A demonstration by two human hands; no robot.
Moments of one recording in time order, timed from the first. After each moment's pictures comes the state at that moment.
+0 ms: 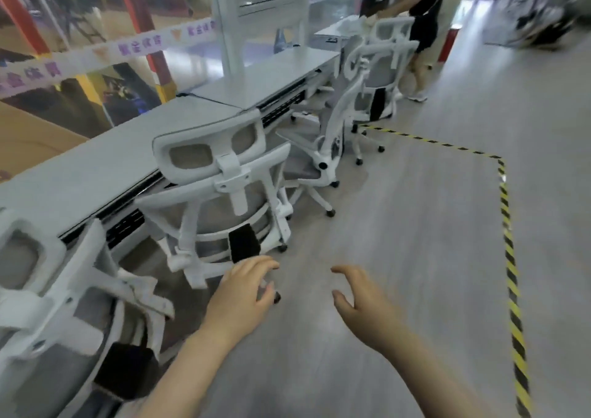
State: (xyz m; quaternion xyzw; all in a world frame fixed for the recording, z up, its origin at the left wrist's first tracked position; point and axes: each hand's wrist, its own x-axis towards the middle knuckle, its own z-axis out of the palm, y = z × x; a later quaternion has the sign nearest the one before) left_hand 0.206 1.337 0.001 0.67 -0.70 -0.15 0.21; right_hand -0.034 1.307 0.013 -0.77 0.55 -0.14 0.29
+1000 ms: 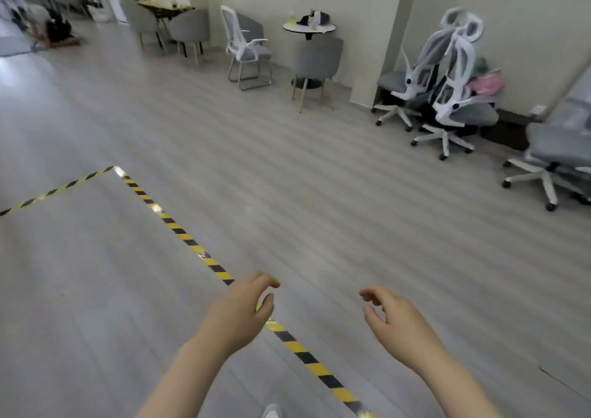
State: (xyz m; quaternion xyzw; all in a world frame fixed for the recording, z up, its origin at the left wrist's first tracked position) left_hand -0.578 1.208 -0.018 0.09 -0.96 -0.27 0.02; right_hand -0.677 1.482 -0.022 -0.20 0.92 -0.29 0.16
